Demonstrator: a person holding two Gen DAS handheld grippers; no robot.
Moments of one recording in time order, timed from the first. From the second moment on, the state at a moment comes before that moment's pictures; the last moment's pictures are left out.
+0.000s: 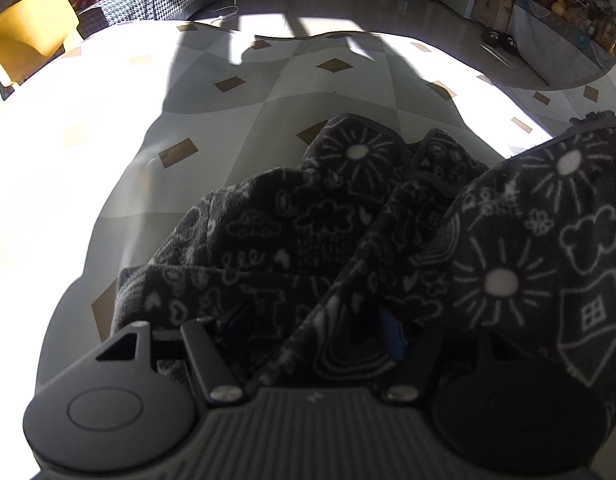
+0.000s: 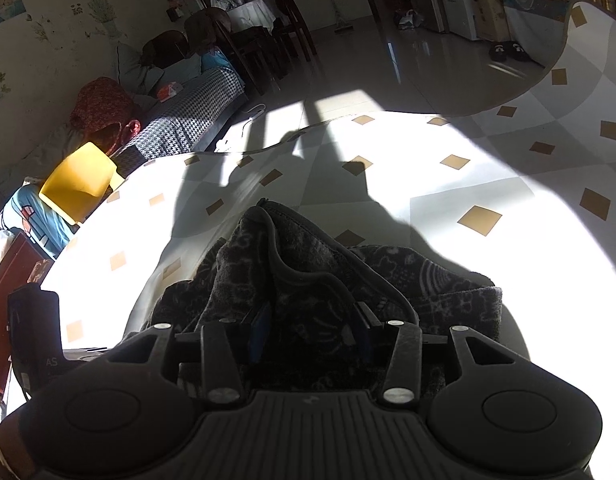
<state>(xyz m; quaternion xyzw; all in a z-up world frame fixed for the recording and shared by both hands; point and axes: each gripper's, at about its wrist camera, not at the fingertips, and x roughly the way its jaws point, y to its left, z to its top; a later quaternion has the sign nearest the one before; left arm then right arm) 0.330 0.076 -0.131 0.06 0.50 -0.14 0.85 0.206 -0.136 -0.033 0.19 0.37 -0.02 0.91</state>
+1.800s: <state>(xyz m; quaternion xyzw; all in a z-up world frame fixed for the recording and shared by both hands) 0.335 0.133 -0.089 0.02 0.44 0.09 0.89 0.270 -0.128 -0.097 0.12 0.41 -0.05 0.90</state>
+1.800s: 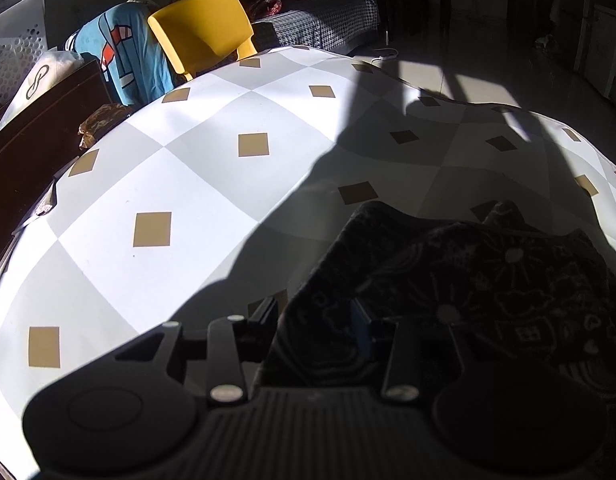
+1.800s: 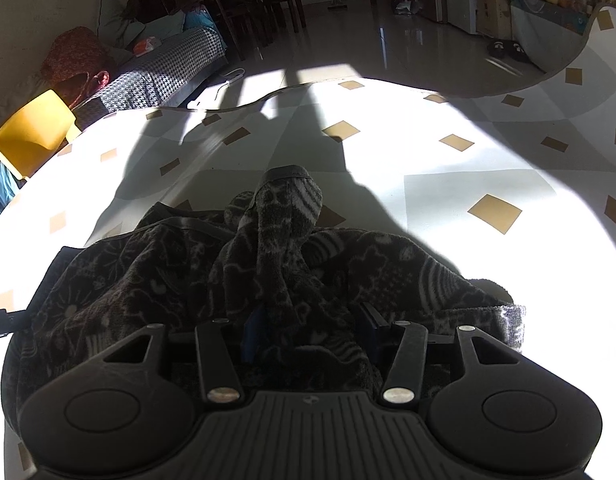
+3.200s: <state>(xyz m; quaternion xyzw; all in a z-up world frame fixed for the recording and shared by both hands) 0.351 0.144 -0.092 -0.01 0.44 0.10 0.89 0.250 -0.161 -0.081 0.13 0.38 -0.16 0.90</state>
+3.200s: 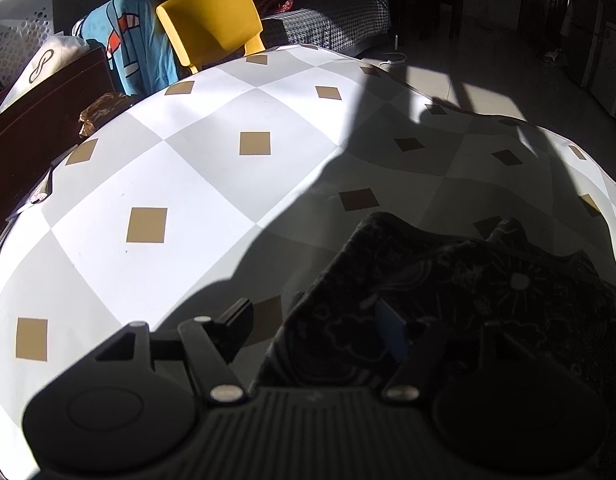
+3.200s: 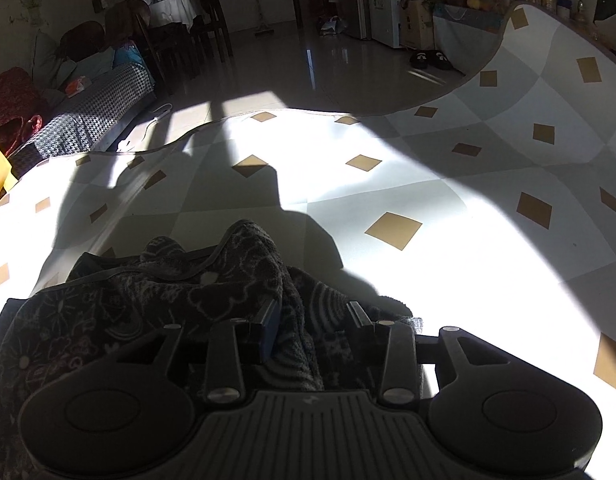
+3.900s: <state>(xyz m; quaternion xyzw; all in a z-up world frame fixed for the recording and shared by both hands) 0.361 0.139 -0.107 0.00 0.44 0.11 0.89 0.259 -0.147 -0.087 0.10 0.39 -0.17 0.90</state>
